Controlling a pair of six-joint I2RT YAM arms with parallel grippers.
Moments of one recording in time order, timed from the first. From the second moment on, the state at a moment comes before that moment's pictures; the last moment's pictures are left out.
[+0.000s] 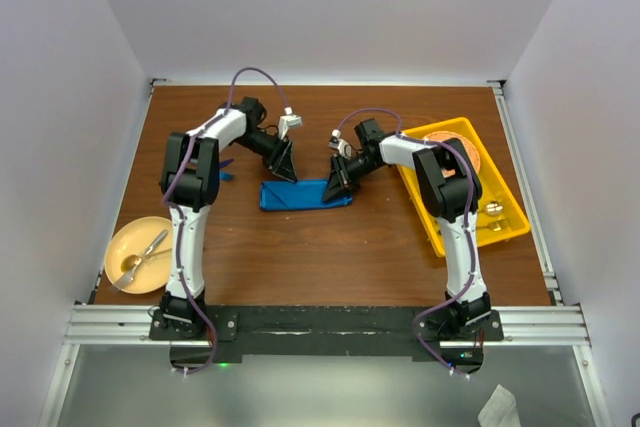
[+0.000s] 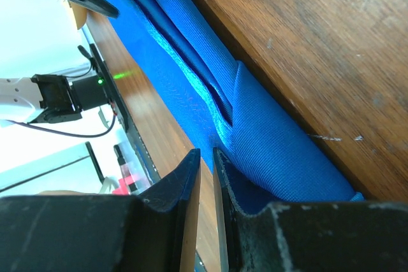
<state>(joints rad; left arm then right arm) -0.20 2.36 1.84 -0.98 0.99 0.62 0.40 2.29 1.54 -0.52 -0.96 0.24</state>
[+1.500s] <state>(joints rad) -0.27 2.16 1.55 -0.87 0.90 0.96 0.34 2.16 1.74 -0.54 -0.83 -0.12</state>
